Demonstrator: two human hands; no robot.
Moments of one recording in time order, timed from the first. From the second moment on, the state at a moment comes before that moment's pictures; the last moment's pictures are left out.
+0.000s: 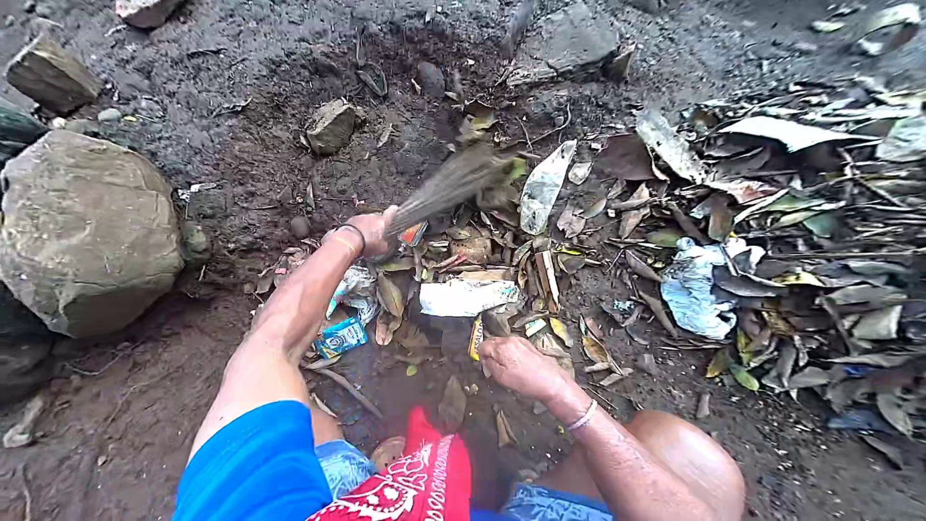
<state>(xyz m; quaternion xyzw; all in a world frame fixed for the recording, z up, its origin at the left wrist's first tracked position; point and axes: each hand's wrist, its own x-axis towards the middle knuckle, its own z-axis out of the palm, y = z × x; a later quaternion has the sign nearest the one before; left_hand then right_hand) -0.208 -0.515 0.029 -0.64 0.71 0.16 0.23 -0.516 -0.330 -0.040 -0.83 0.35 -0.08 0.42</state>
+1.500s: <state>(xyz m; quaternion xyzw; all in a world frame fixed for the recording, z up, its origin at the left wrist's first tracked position) -0.229 -0.625 0.062 -0.85 0.50 0.07 0.12 -0.545 -0.309 -0.037 -0.83 0.34 -0.25 0.36</state>
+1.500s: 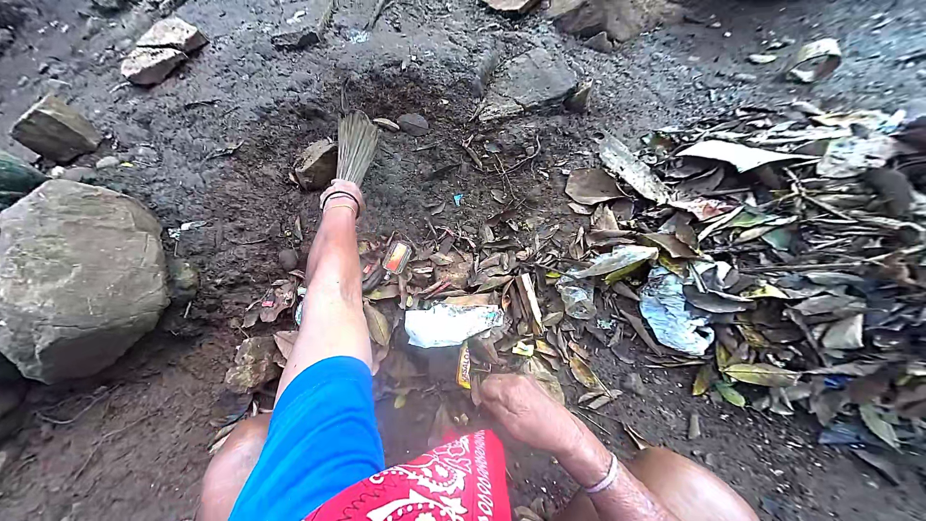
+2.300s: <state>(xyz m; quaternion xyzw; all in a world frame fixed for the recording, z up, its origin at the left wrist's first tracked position) -0.267 -0.553 0.005 -0.76 0.61 0.17 0.15 -0.533 -0.316 -0.024 -0.83 0.33 -0.19 0.41</state>
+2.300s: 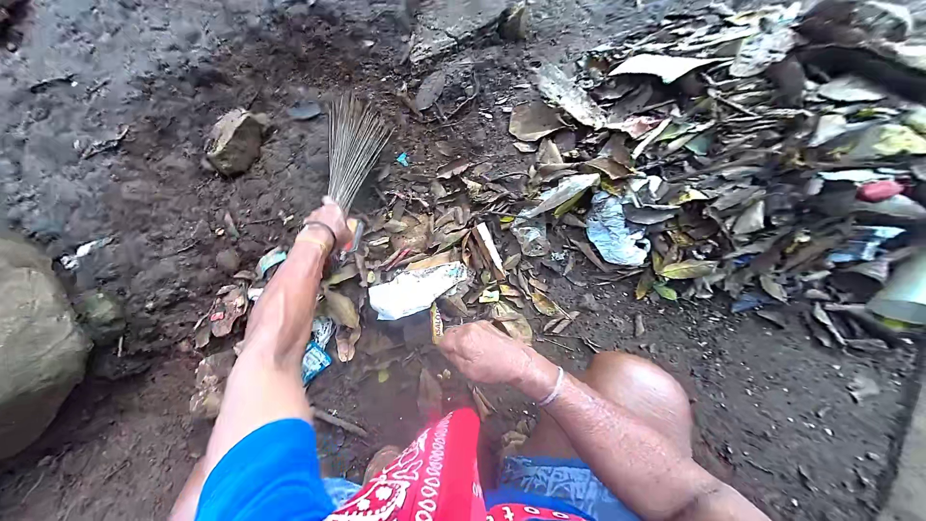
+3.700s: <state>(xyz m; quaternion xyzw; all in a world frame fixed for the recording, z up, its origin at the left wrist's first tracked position) -0.338 -0.374 0.028 -0.67 0.58 0.46 0.09 -0.564 -0.293 -0.036 -0.81 0.32 0.00 0.49</state>
